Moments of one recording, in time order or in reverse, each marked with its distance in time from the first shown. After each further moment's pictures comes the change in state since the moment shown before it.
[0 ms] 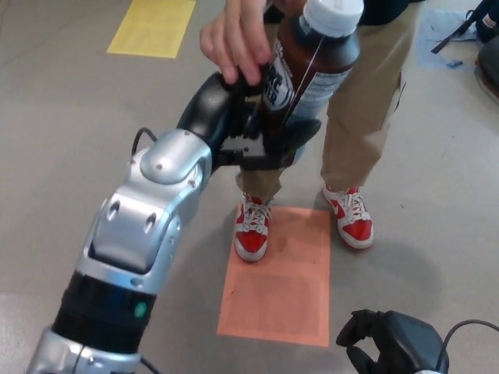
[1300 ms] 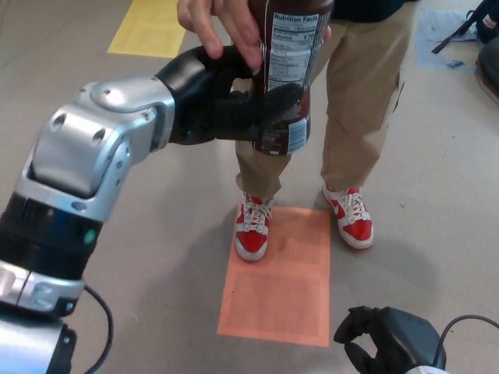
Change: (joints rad) left_arm -0.285 0.255 -0.062 0.132 -0.202 0.248 -0.359; right_arm -0.015 0.002 0.014 0.000 0.002 0.008 0.009
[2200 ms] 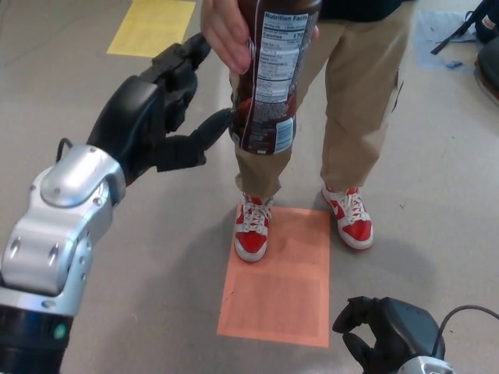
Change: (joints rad) left_arm 0.353 -0.026 0.148 -0.162 0.067 -0.443 0.184; right_arm -0.023 -0.001 -0.005 0.000 0.005 0.000 0.005
